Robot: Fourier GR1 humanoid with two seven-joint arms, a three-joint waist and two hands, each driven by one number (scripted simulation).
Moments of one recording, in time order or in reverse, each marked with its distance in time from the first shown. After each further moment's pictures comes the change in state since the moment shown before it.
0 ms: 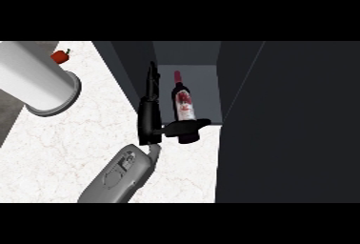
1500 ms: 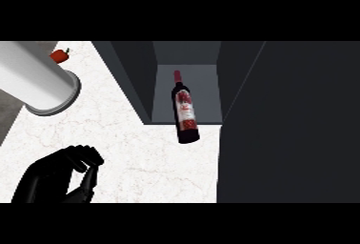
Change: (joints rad) left arm 0.666 0.494 0.110 -0.754 0.194 -0.496 0.003; right arm 0.011 -0.199 -0.041 0.007 0.052 0.164 -0.035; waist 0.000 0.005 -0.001
